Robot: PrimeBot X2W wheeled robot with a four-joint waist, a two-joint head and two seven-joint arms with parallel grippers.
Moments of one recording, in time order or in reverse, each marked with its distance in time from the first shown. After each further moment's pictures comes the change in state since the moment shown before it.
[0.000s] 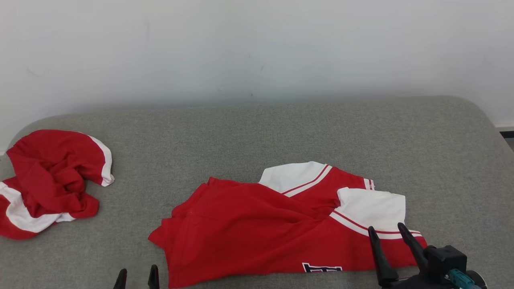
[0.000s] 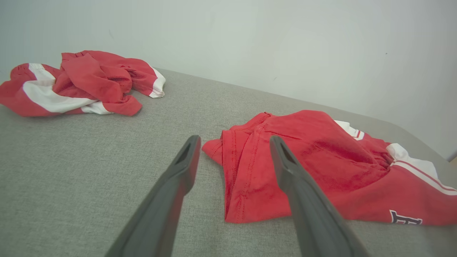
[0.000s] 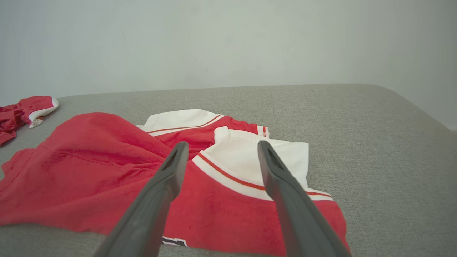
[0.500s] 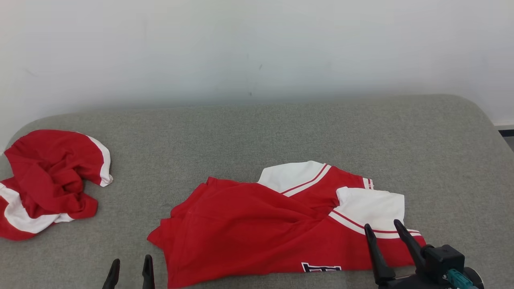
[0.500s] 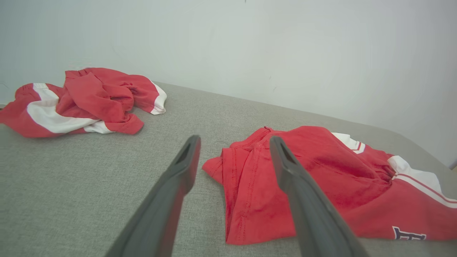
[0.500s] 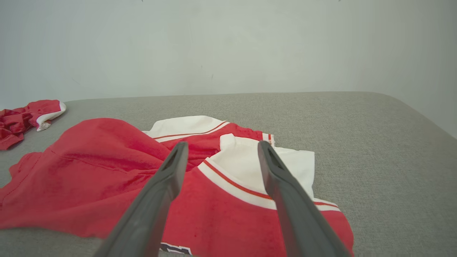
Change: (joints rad) left arm -0.022 0.041 -0.028 -0.045 -0.026 0.054 0.004; right arm -0.015 -0.014 0.028 0.001 0.009 0.000 -0.030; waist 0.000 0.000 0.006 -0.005
